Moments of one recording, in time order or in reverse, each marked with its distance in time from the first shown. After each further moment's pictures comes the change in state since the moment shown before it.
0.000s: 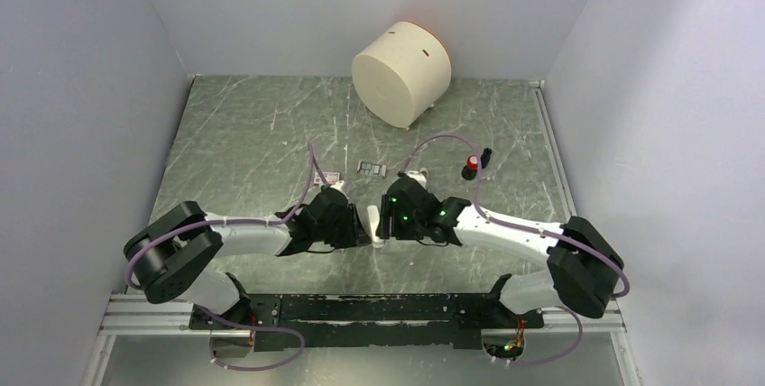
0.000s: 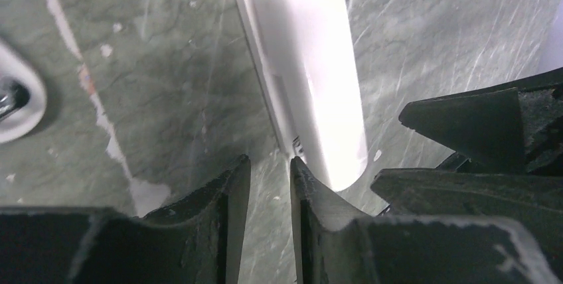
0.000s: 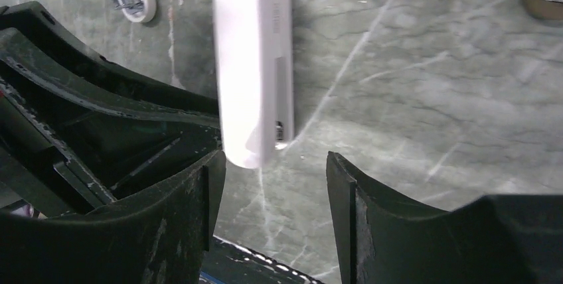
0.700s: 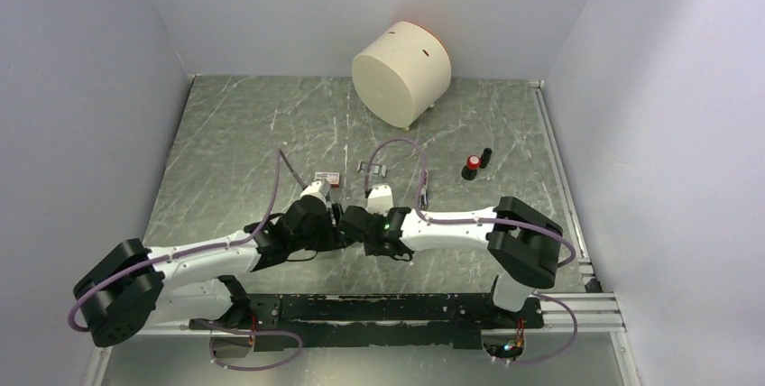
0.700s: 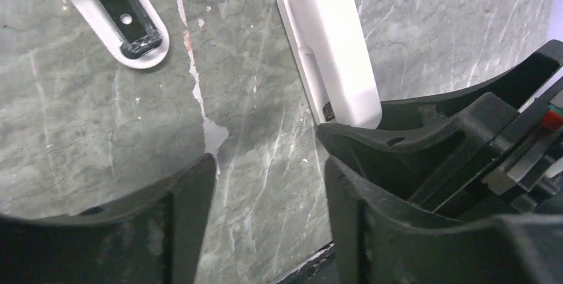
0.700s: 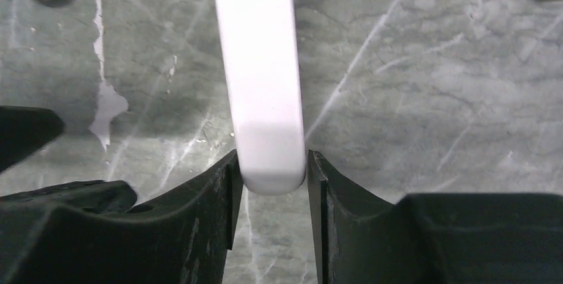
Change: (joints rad) left arm 0.000 -0.323 -0.103 -0.174 -0.140 0.031; right arm 0.288 0.356 0.274 -0.217 0.380 0.087
